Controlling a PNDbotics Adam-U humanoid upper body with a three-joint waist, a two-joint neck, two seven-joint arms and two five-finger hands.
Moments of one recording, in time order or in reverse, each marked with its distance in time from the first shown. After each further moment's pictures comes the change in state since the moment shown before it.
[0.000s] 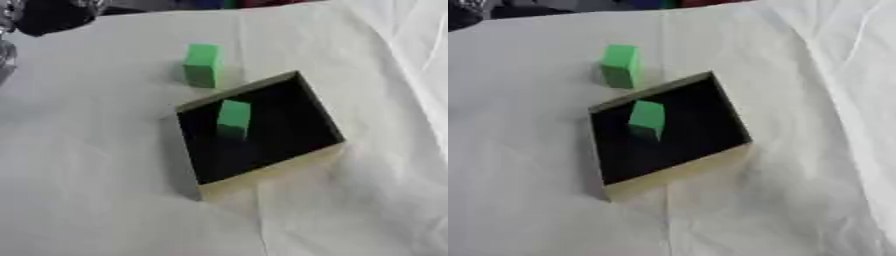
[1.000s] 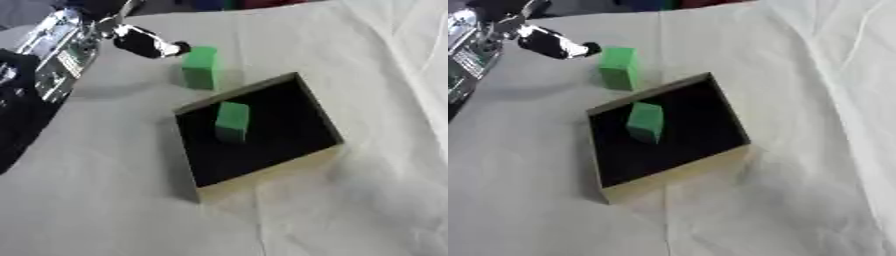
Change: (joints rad) left arm -0.203 -0.218 -0.028 0.492 -0.241 -0.185 -0.301; right arm 0.041 -0.009 0.061 0.000 -0.169 0.000 -0.301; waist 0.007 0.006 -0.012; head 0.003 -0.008
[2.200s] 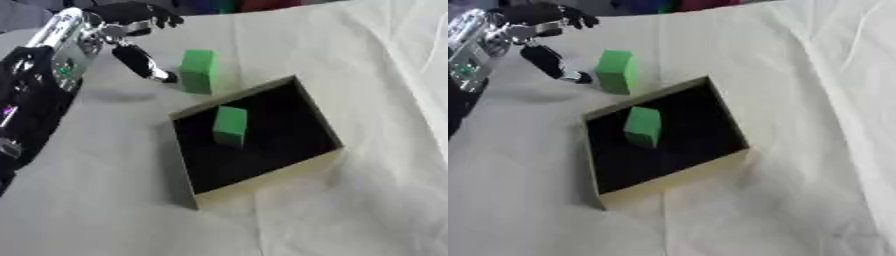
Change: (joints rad) left arm -0.076 -0.074 0.157 0.106 0.060 -0.128 -0.566; right arm 0.029 0.010 0.034 0.000 0.025 0.041 -0.117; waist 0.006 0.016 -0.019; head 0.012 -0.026
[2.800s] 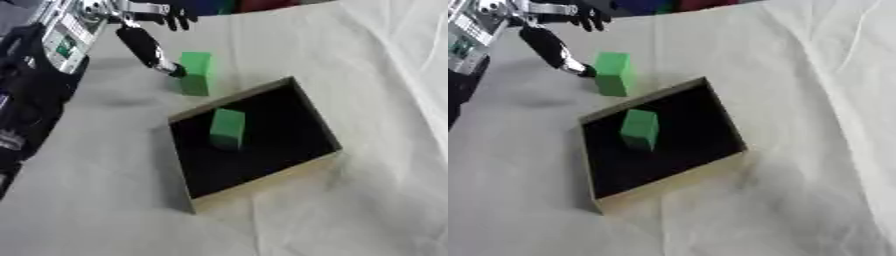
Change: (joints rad) left arm -0.009 0.000 0.019 -0.108 0.081 0.114 -0.222; right arm 0.007 0.009 -0.003 0.000 0.000 0.009 -0.008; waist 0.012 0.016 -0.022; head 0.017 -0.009
